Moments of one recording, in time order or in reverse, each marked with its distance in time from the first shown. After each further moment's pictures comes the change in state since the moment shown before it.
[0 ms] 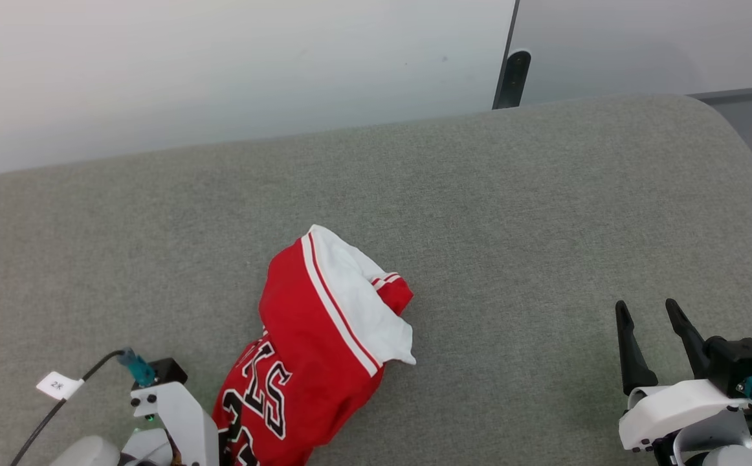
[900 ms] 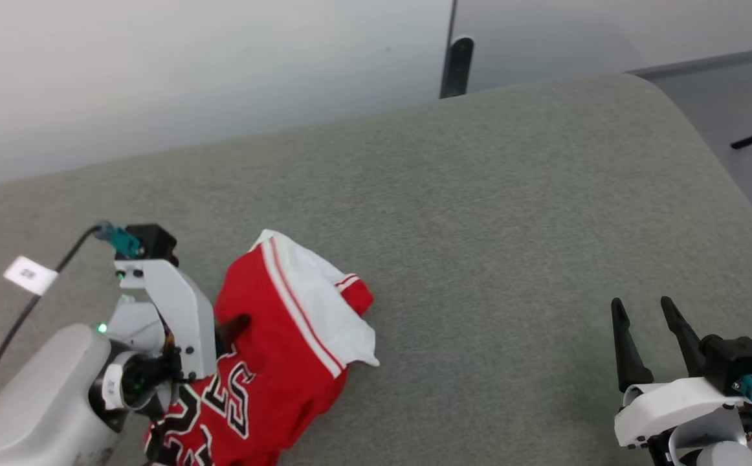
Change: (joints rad) left arm -0.272 -0.032 0.038 0.057 0.125 -0.137 -0.155; right arm -0.020 0.000 0.012 0.039 0.019 0.000 -0.030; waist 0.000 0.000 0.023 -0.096
